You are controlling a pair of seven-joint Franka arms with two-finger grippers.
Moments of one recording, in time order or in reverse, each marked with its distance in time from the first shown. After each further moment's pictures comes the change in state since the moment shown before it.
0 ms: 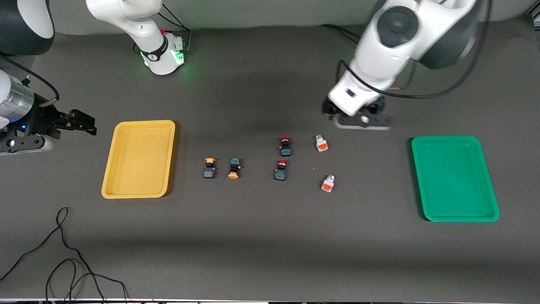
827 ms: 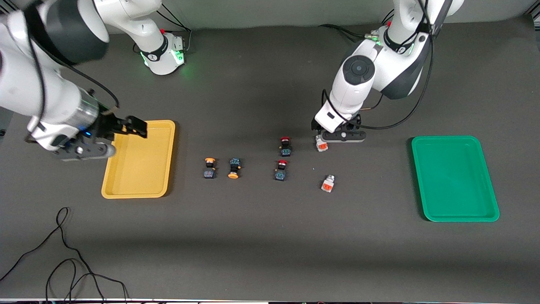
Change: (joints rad) left arm -0.022 0.081 0.029 -0.391 0.019 0.496 -0.032; right arm 0.158 0.093 0.009 -0.038 0.097 0.083 0.206
